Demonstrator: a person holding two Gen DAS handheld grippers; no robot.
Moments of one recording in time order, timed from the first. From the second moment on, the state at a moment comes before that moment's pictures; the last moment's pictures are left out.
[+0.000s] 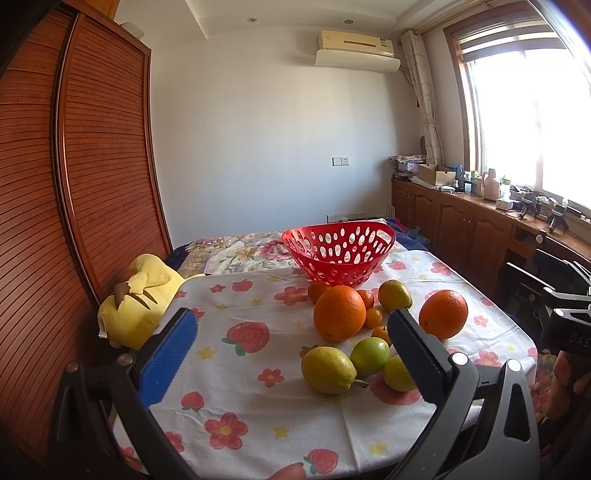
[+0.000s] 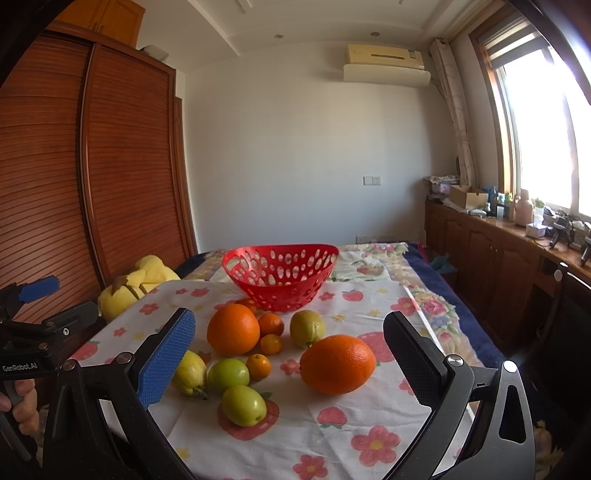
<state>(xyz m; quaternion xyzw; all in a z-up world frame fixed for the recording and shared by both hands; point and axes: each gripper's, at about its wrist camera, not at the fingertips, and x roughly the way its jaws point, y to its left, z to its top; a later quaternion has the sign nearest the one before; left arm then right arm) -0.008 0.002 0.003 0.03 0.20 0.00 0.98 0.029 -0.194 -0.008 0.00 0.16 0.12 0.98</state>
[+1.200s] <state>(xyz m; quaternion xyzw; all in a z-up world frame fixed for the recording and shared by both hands) -0.012 0.002 0.004 0.03 0.19 -0.01 0.98 0.026 -0.192 -0.007 0.00 0.15 0.12 0.98</state>
